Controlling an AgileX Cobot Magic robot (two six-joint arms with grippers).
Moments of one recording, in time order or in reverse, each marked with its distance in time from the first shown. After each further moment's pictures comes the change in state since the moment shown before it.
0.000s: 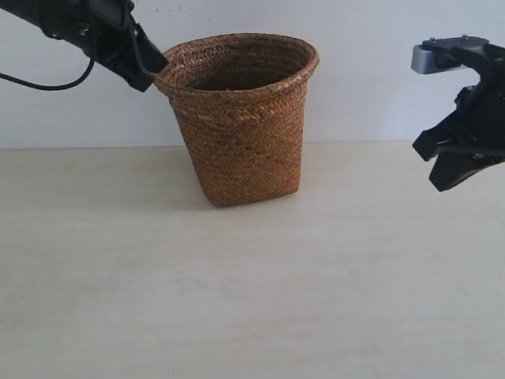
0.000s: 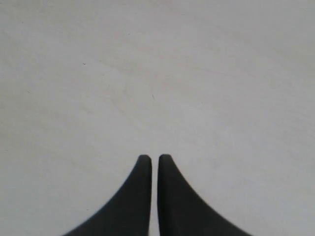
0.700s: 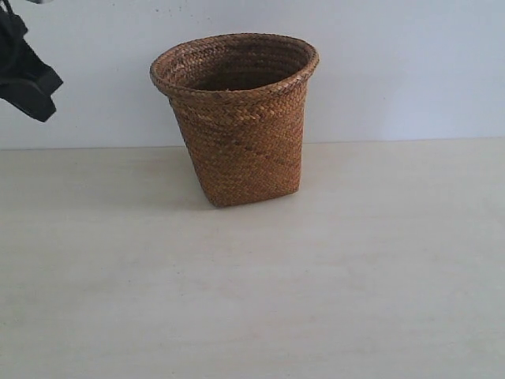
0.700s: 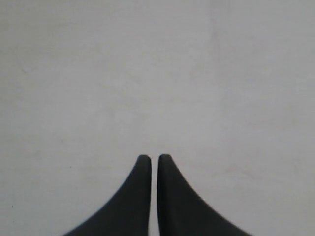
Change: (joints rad) left arm 0.119 -0.131 0.014 0.303 0.482 -0.588; right arm -0.226 -0.098 0.061 -0.192 0.014 0.210
